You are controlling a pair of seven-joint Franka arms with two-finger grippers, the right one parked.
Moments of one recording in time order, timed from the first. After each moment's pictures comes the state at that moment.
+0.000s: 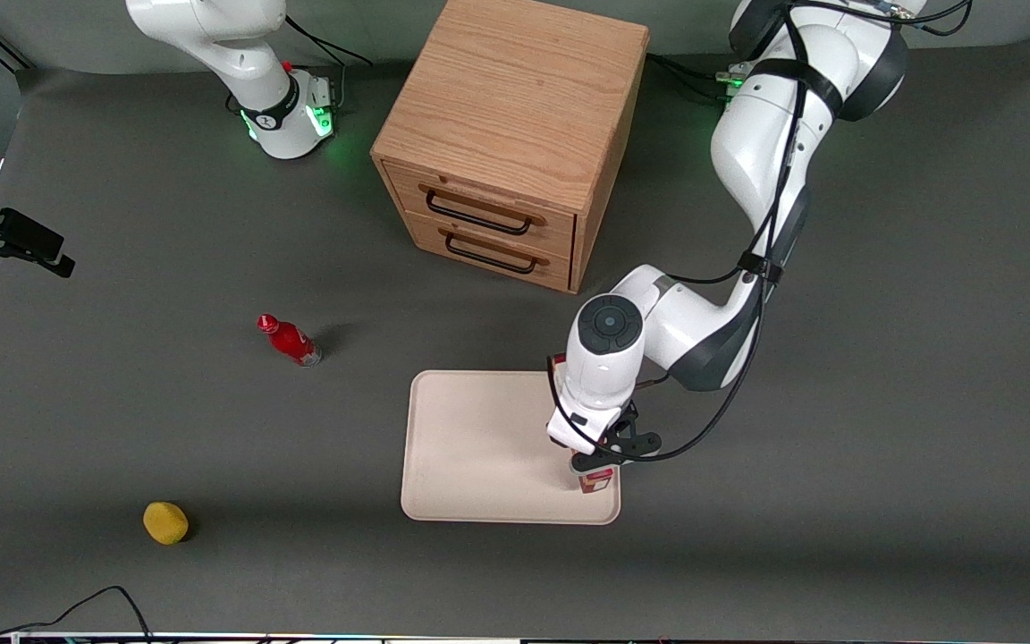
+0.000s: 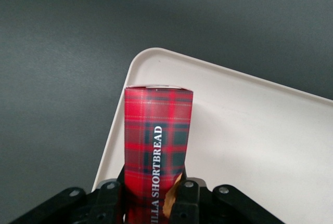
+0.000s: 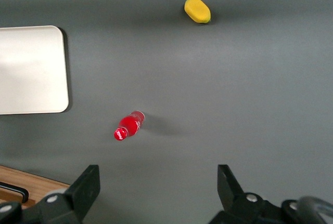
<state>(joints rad) -0.43 0.92 -0.23 -1.11 0.35 2.20 -1.01</state>
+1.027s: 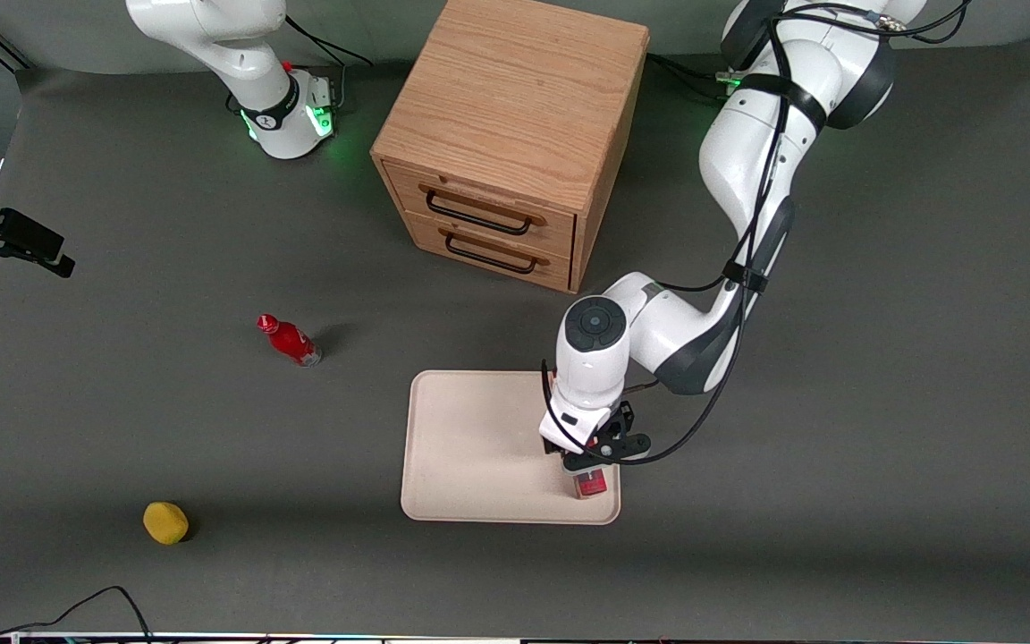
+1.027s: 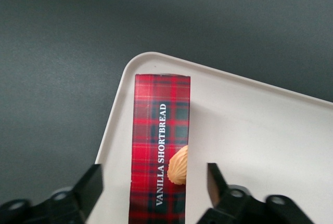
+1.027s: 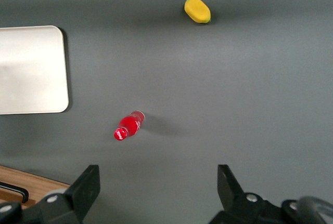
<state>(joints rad) -0.45 0.96 -0.21 -1.11 0.41 2.25 -1.05</state>
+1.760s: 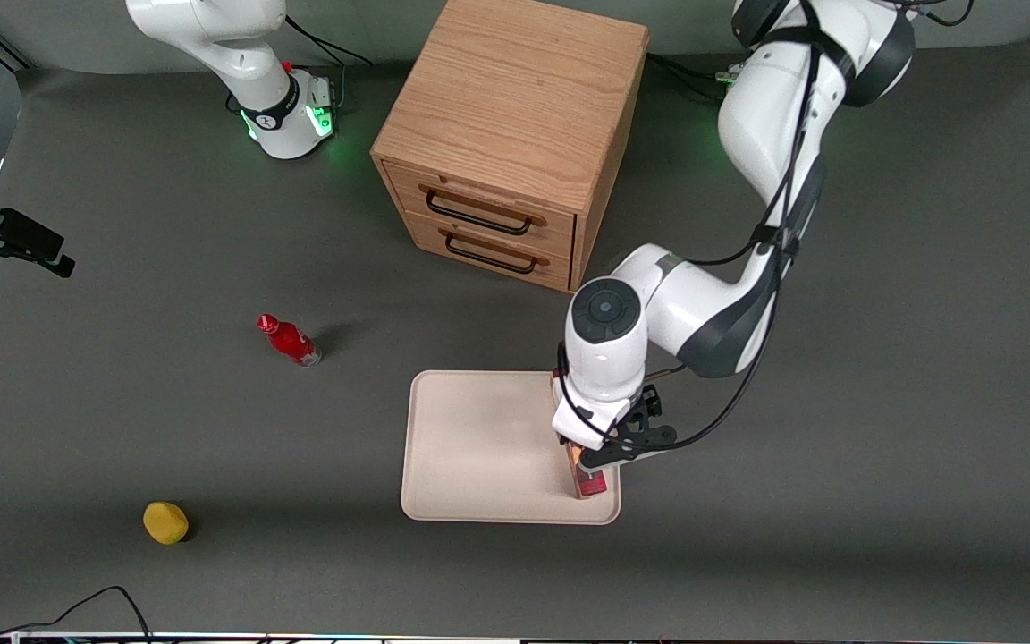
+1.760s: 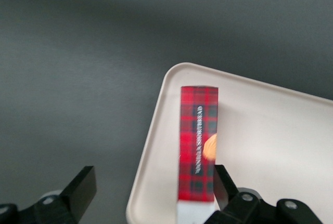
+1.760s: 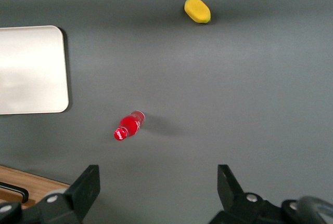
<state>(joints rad) -0.44 0.83 -0.20 -1.06 0.35 1.97 -0.94</state>
